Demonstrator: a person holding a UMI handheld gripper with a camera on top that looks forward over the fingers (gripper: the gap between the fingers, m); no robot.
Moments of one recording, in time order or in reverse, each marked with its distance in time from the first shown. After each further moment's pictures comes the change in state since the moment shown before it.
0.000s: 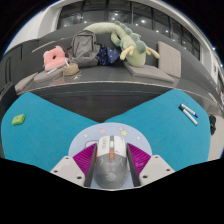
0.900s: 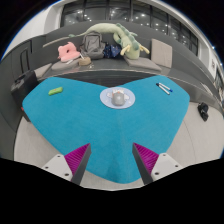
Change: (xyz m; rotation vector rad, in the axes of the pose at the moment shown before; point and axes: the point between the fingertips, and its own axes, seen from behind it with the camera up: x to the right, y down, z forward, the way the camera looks) arm -0.034 0.148 -0.336 -0.130 -0.002 0.005
